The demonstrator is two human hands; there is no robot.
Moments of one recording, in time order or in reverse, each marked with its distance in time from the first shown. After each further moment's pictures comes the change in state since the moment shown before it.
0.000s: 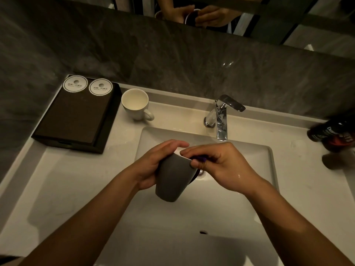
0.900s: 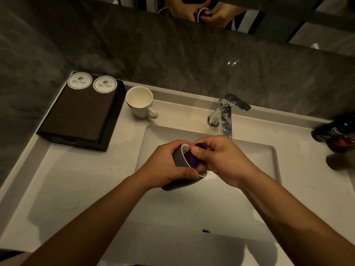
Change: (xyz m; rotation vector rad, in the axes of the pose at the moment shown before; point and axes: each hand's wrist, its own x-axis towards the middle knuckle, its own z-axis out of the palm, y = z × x) left_hand 0.000 -0.006 0.008 0.555 0.070 0.270; right_hand 0.019 -0.007 0.014 0.617 0.025 0.443
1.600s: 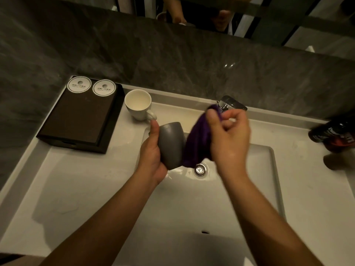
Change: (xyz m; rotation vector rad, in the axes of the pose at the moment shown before) left_hand 0.020 0.010 0.010 -1.071 0.512 -0.343; right_hand 0.010 -0.021 0.022 0.047 0.794 -0.455
